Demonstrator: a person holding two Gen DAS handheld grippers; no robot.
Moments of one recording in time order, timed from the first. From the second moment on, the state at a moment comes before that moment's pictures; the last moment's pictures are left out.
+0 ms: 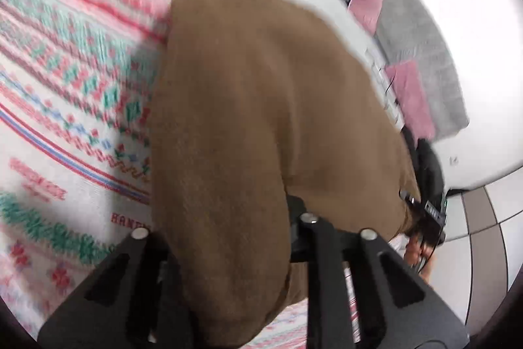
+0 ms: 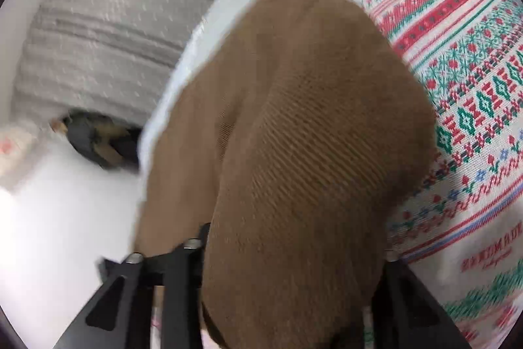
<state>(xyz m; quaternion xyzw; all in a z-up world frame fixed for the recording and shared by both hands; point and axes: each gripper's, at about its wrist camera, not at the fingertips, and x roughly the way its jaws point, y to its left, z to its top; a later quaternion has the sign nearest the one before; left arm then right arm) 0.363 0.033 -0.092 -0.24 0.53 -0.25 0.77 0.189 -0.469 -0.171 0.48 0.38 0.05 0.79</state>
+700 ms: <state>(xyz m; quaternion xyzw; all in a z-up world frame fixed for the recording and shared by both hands) 0.203 0.117 -0.096 -0.19 0.60 -0.24 0.74 -0.025 -0.471 -0.194 0.53 0.43 0.05 0.73</state>
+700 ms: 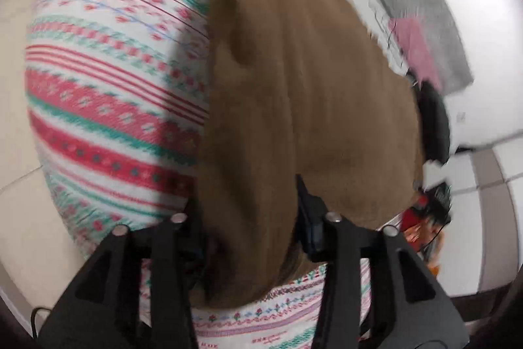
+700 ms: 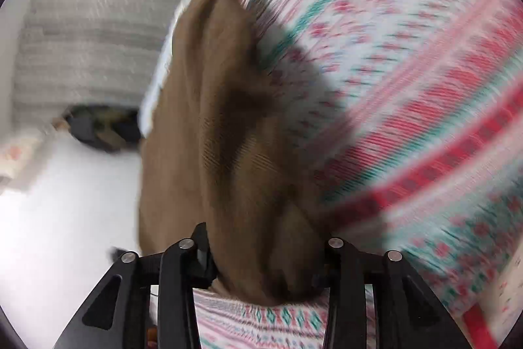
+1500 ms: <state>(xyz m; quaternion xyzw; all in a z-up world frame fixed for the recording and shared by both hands) 0.325 0.076 -0.101 -0.15 0.49 -0.09 0.85 0.110 -0.476 -0.160 0.37 0.36 -0.12 0.85</state>
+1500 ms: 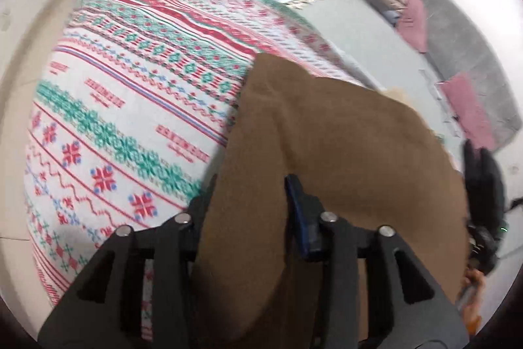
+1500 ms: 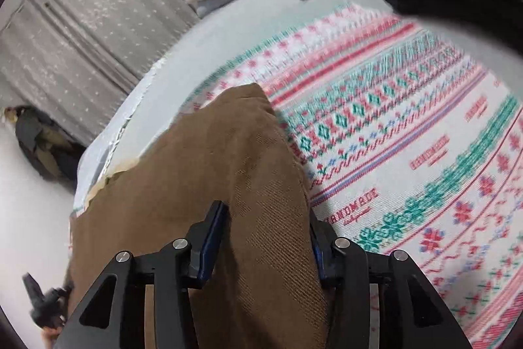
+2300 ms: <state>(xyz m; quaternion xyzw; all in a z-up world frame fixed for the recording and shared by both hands) 0.115 0.068 -0.042 -0.22 0.49 -0.06 0.84 0.081 -0.295 -0.093 0.13 0.42 -0.05 0.90</state>
